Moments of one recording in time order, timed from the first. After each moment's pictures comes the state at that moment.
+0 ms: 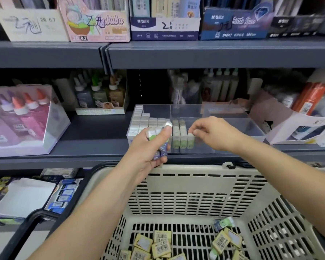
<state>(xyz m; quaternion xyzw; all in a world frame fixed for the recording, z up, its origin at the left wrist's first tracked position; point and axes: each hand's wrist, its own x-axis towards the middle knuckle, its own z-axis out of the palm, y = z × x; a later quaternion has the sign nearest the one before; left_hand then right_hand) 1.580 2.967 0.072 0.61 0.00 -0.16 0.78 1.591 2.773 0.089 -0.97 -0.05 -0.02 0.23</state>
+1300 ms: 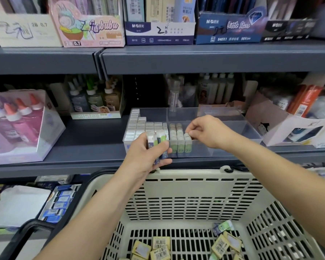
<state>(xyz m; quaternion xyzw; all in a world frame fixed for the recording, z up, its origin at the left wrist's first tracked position) 1.582 2.967 0.061 0.62 -0.04 -0.12 0.78 1.606 2.778 0.091 -0.96 -0.01 -0.02 0.28</state>
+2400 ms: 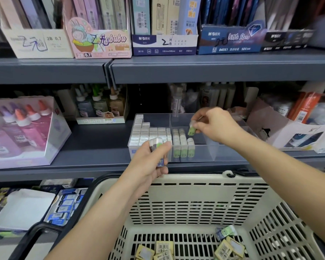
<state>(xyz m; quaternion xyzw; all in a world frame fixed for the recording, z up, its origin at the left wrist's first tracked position) 1.581 2.969 0.065 0.63 -0.01 -0.18 0.76 1.610 2.775 0.113 -0.95 0.01 -0.11 0.31</state>
